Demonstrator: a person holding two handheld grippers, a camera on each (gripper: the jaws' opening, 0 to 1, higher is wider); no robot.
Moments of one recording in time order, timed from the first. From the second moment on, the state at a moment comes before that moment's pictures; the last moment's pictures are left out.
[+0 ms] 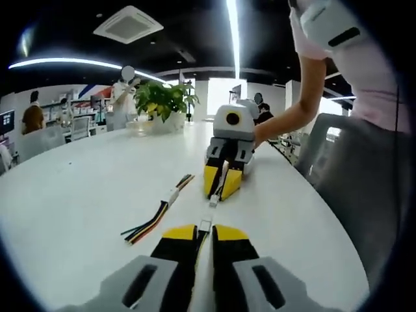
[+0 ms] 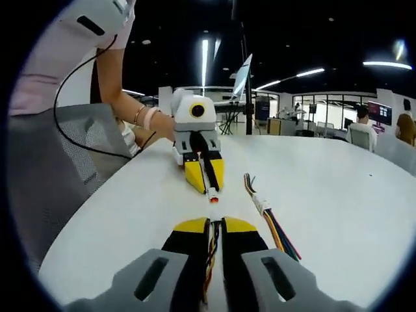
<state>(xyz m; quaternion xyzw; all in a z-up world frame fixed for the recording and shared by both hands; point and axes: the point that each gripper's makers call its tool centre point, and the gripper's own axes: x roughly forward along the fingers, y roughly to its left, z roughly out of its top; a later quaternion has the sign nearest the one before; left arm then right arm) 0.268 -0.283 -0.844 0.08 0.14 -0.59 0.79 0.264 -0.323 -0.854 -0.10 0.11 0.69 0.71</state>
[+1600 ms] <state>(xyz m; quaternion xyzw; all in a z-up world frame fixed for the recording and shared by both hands) 0.267 -0.299 -0.835 0.11 0.14 -0.61 0.77 0.261 -0.323 -0.836 -0.08 0.13 0.68 0.71</state>
